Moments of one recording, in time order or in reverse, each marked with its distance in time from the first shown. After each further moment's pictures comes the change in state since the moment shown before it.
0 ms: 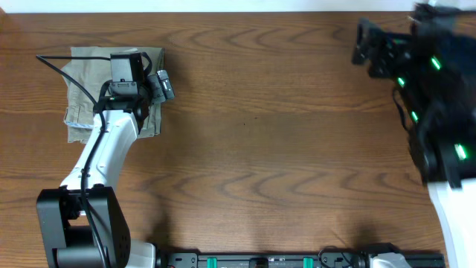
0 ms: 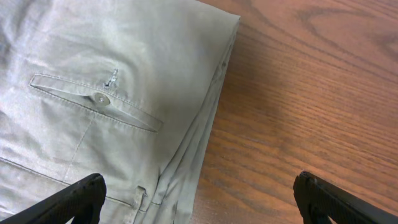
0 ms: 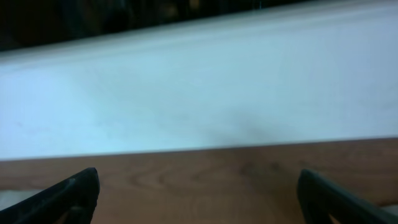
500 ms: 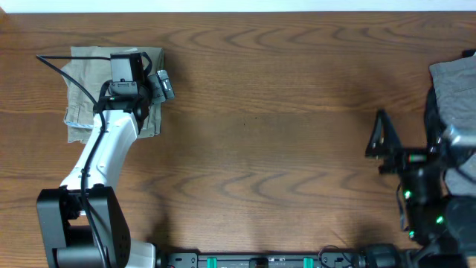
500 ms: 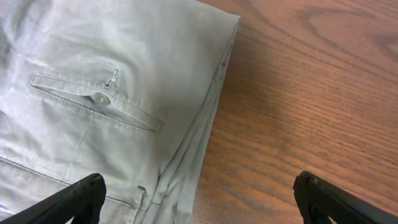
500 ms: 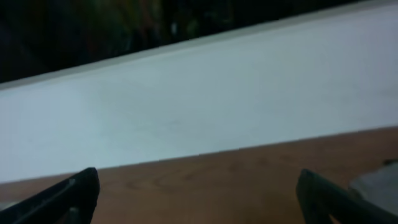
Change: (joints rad) left arm 0.000 0.000 0.000 0.000 -0.001 0.000; right arm -0.063 -0.742 -0.726 0.216 -0.003 0.039
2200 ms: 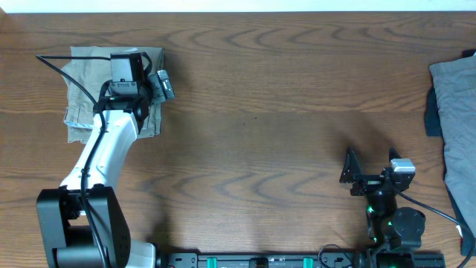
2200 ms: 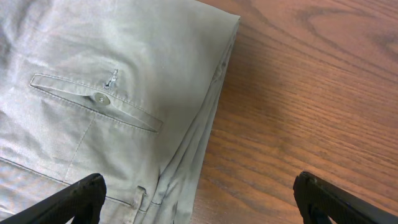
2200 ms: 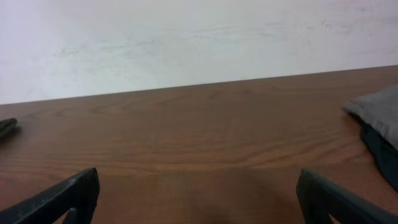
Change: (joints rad) left arm 0.000 0.000 0.000 0.000 0.000 0.000; right arm -0.091 -0.386 -0.635 0.142 -0.101 -0.105
